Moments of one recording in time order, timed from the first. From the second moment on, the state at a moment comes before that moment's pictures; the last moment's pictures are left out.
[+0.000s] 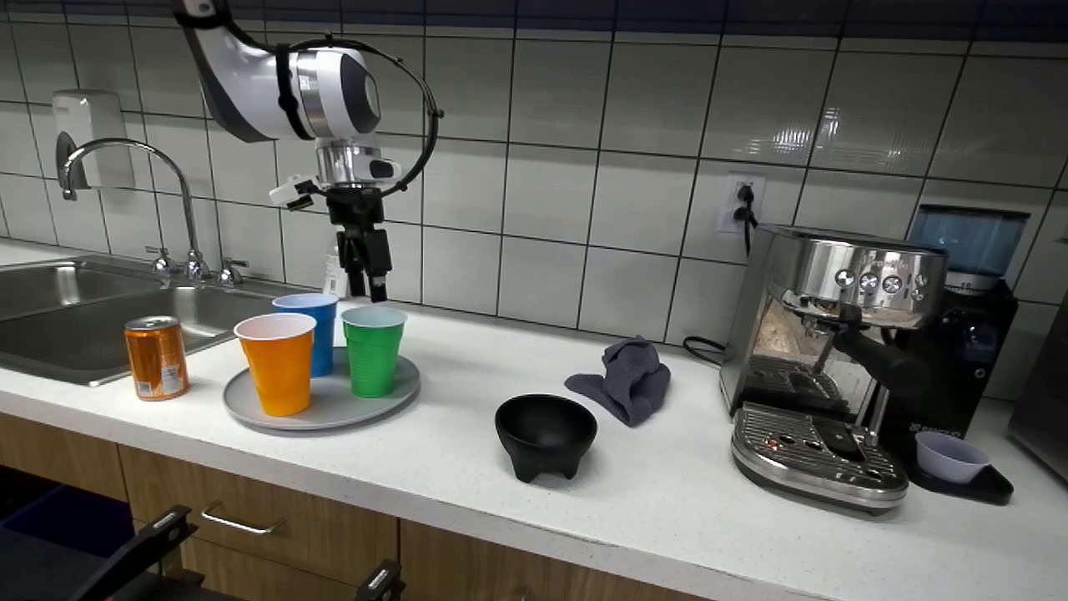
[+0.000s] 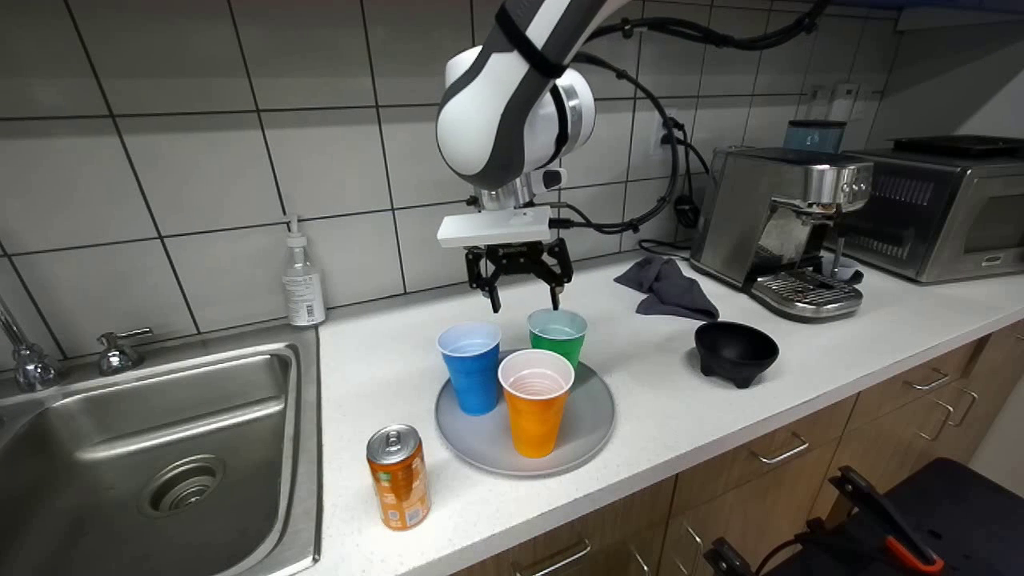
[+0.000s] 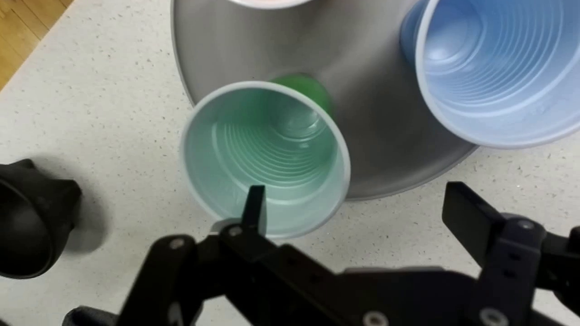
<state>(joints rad) 0.23 0.36 0.02 -2.02 -0.21 2.29 1.00</state>
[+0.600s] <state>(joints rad) 0.23 0.26 0.02 -2.08 -0.21 2.29 0.97</state>
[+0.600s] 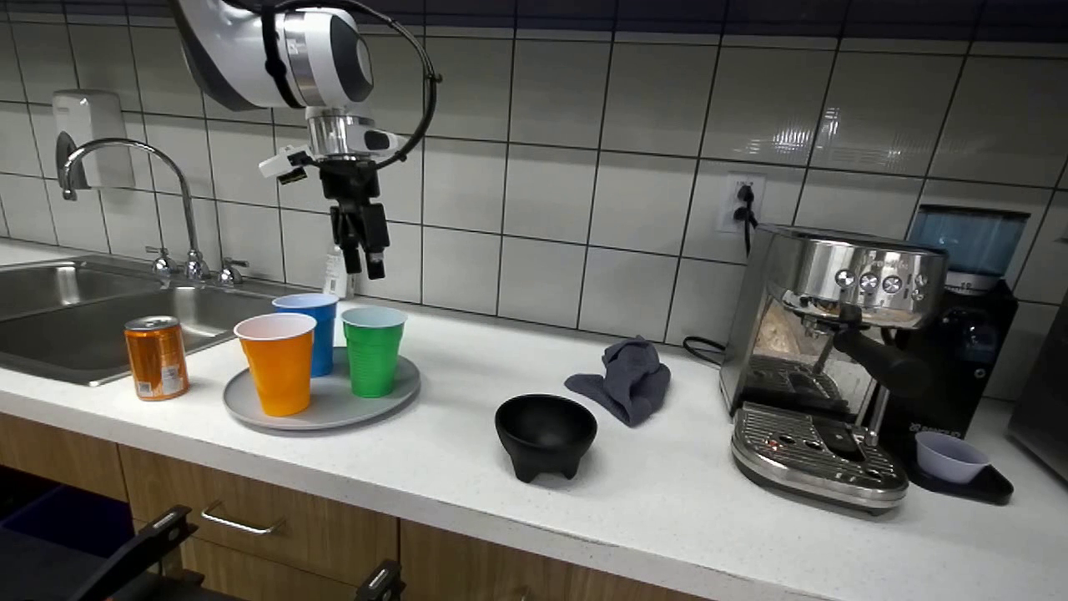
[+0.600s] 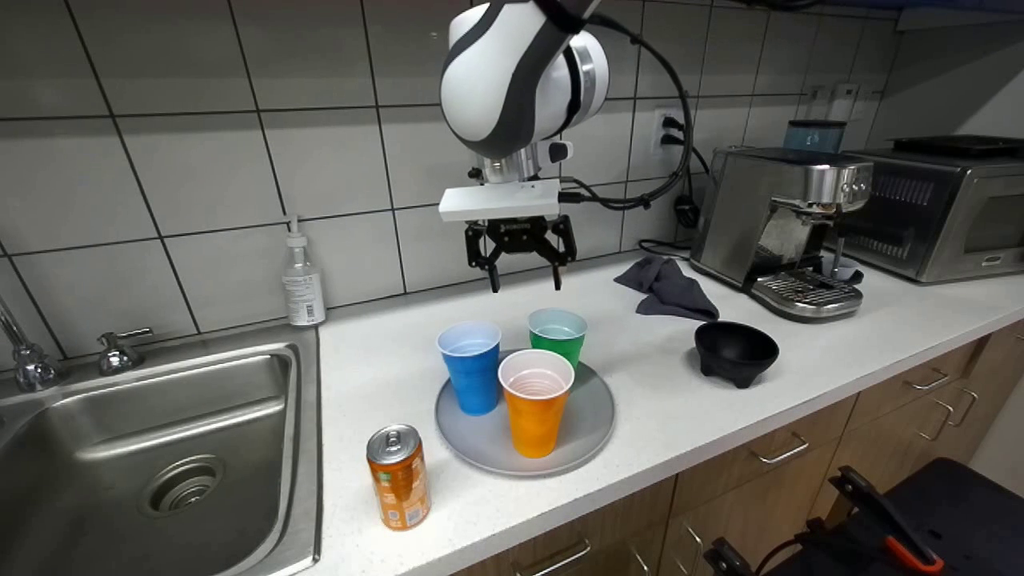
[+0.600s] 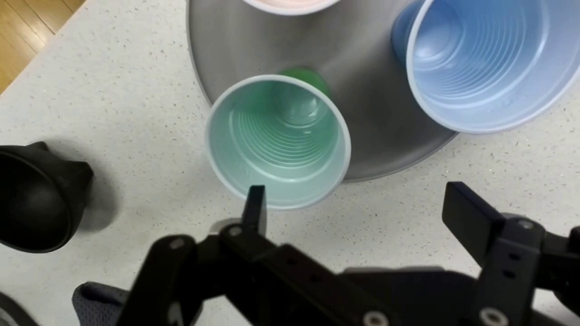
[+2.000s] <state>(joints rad) 0.23 -0.05 0.08 -2.32 -0.23 2.29 0.66</state>
